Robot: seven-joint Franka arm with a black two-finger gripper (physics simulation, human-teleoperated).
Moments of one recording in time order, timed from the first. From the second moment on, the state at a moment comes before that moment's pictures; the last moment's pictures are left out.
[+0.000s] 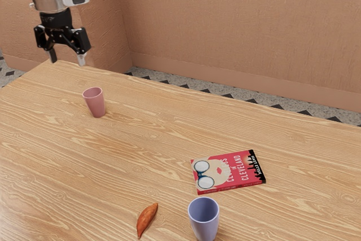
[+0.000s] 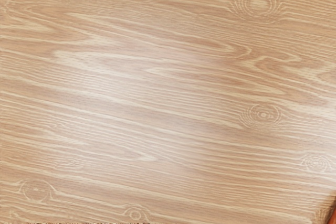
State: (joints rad) arm -0.15 0.01 0.35 -1.56 0.03 1.52 -0.01
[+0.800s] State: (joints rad) arm 0.07 0.48 0.18 -1.13 0.01 1.56 0.03
